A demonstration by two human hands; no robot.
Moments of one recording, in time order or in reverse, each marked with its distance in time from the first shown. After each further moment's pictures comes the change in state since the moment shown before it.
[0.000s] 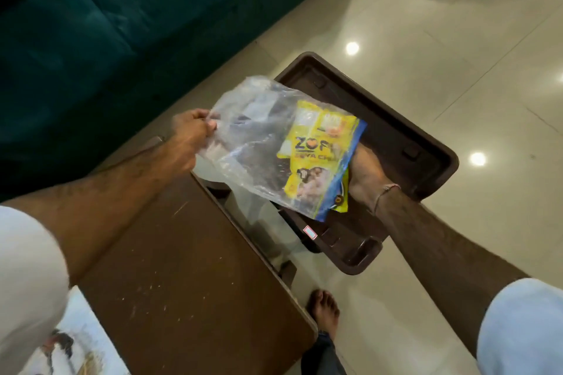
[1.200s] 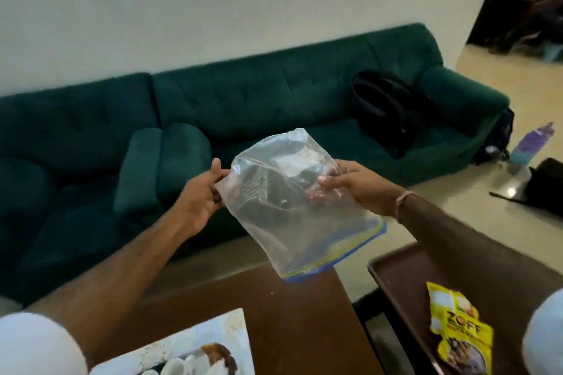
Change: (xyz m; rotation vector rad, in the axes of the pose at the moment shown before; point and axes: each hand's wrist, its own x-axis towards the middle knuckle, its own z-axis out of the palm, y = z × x) left_hand -0.205 0.048 -0.466 -0.641 0.048 0.240; right_hand -0.275 -0.041 0.429 -0.979 -0.862 -0.337
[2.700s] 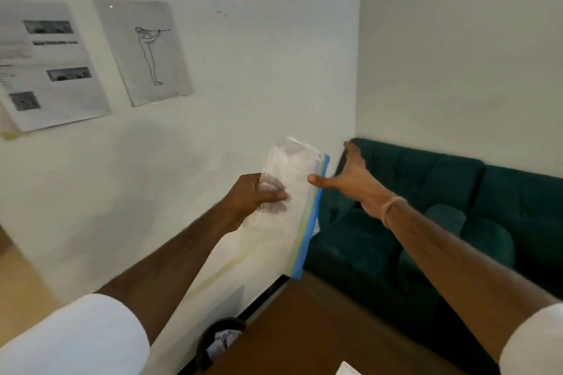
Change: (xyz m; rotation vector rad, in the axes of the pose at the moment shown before) left_hand -0.457 0.164 -0.465 0.185 0.740 0.359; right_hand 0.007 -0.260 0.681 -0.384 -0.553 -0.433
